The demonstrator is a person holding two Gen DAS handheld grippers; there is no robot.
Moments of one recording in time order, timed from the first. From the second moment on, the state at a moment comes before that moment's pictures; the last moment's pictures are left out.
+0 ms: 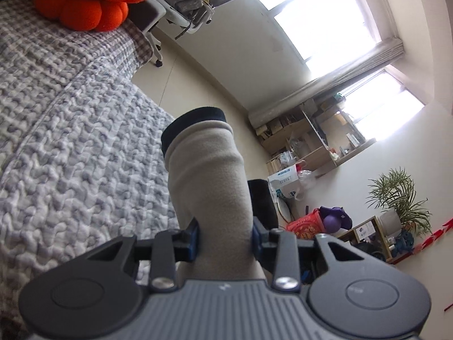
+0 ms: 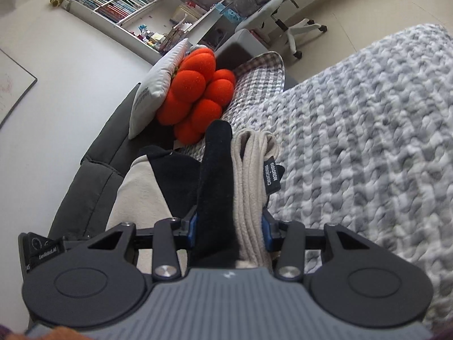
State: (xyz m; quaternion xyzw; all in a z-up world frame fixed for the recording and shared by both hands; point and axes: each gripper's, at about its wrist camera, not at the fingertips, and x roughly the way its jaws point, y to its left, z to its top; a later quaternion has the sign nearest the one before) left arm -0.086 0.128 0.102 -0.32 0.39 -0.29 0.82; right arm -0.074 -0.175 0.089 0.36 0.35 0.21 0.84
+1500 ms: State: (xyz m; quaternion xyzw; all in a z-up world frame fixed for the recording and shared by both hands) left arm -0.079 0.162 0.112 -0.34 0.35 -0.30 0.82; right arm -0.055 -0.135 0.111 0.34 0.36 0.24 0.84
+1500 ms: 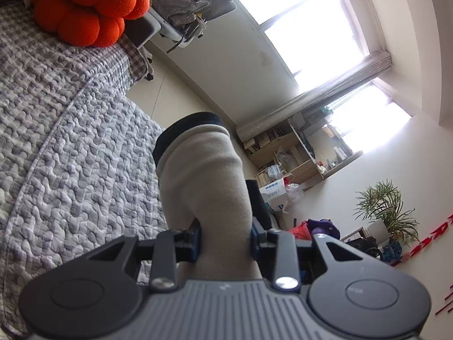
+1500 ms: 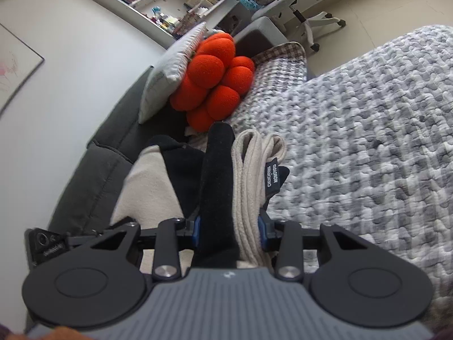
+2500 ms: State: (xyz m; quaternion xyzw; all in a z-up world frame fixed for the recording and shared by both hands) left arm -0.040 0.302 0.114 -0.37 0.30 -0.20 0.86; right arm 0.063 0.006 0.113 0.29 0.39 0.35 0.80
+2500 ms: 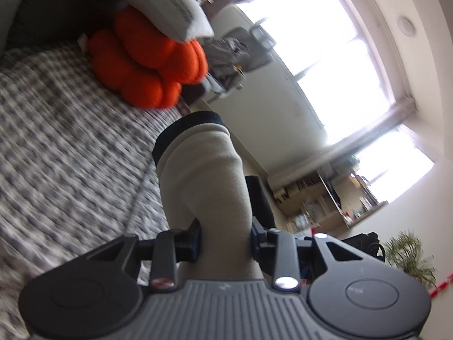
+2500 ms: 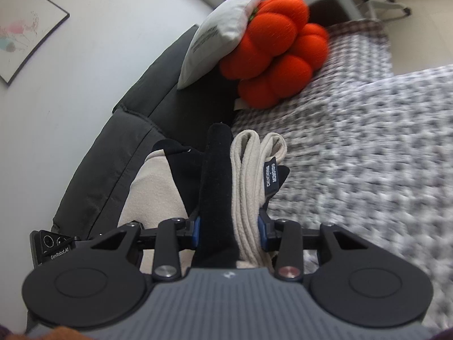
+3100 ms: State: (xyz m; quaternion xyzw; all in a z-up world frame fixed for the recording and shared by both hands) left arm 0.017 0.425 0.086 -0.40 0.23 -0.09 0.88; right arm 0.212 0.147 0.077 0.27 0.38 0.45 0.76
